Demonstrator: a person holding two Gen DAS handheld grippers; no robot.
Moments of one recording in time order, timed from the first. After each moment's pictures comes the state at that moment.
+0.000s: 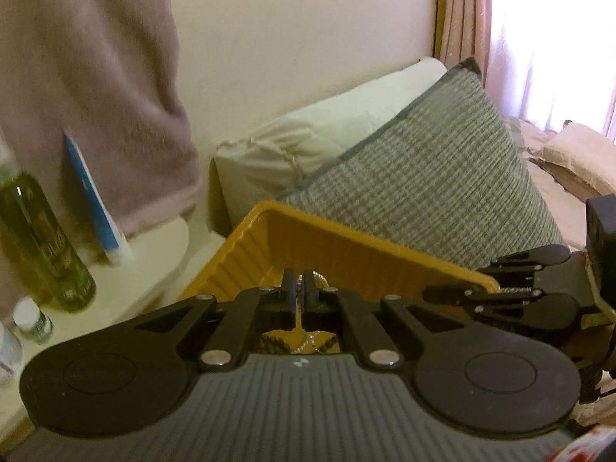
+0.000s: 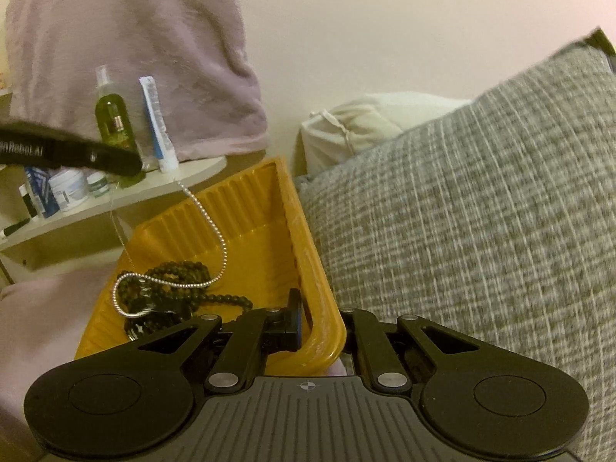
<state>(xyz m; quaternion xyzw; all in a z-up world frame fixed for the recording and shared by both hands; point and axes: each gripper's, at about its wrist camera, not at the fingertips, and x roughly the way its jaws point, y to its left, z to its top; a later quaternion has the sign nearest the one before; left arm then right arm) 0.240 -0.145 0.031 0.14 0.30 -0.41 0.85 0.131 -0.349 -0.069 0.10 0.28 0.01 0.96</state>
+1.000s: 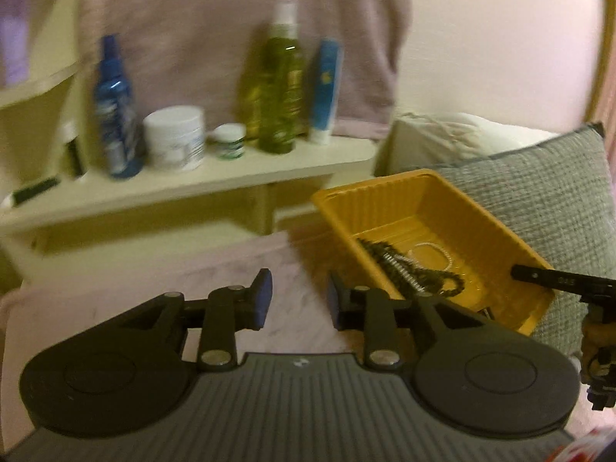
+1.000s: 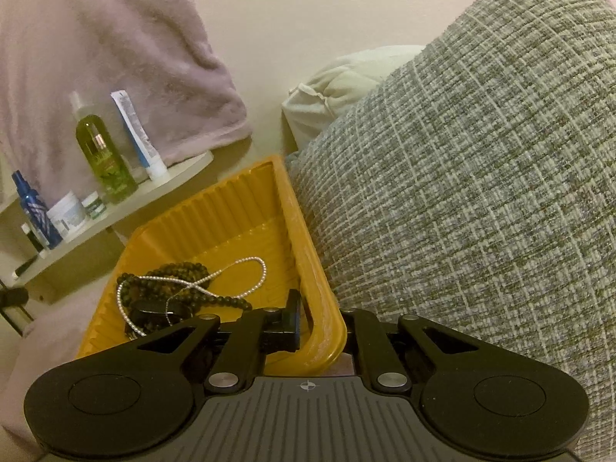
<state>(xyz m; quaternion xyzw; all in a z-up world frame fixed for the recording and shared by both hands) 0.165 -0.002 -0.001 0.00 0.33 -0.16 0.93 0.131 -0.374 -0.094 0.19 0.28 0.03 0.94</state>
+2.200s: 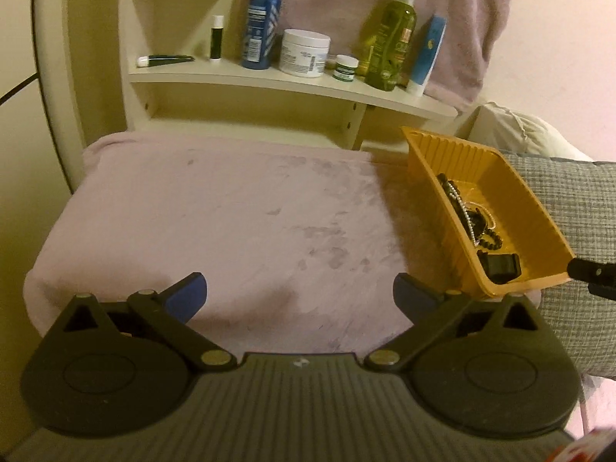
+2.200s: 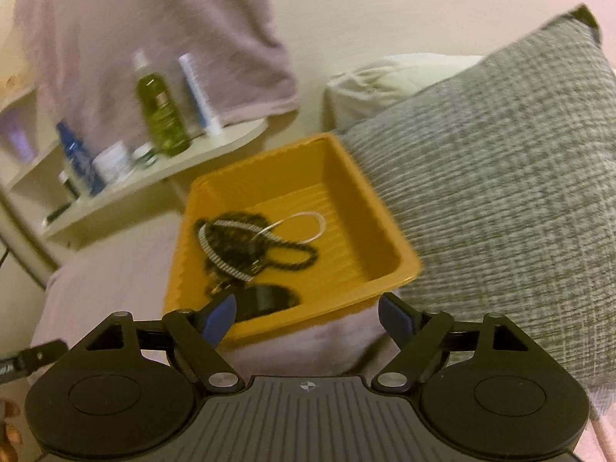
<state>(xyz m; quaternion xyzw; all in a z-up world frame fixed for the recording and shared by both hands) 0.065 0.031 -0.023 -0.09 0.39 -0.01 0.92 0.060 -0.307 -0.019 0.14 0.36 0.03 0.92</state>
